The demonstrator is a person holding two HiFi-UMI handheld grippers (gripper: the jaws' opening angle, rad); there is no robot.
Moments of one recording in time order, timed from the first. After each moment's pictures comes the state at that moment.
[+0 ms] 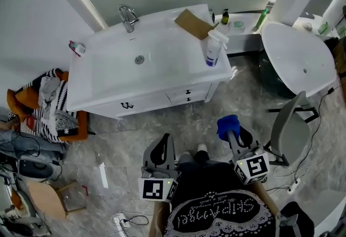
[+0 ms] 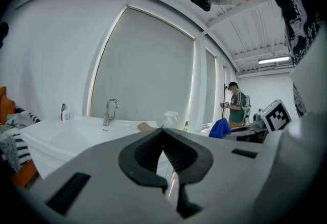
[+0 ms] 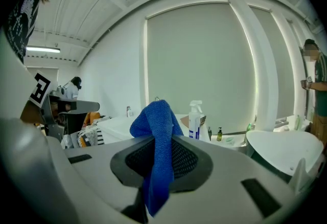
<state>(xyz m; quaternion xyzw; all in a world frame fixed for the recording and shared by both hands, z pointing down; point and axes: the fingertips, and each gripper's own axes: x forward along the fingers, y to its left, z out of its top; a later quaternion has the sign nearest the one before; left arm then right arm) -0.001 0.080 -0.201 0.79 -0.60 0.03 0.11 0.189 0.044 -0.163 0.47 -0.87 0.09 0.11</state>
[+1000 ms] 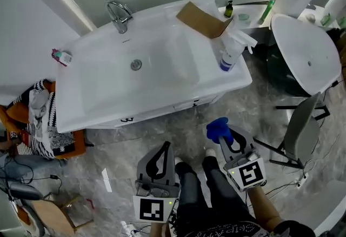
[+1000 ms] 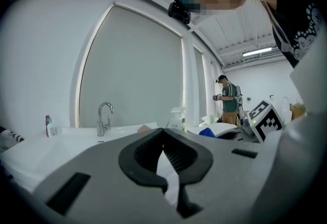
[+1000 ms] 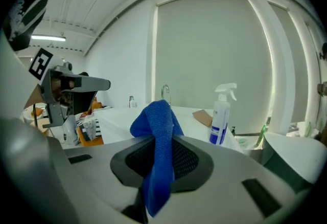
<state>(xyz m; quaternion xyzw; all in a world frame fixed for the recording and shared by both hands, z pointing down) -0.059 -0.005 -0.169 0.82 -0.56 0.05 0.07 0.077 -0.032 -0.093 0.44 -0.89 0.07 0.14</state>
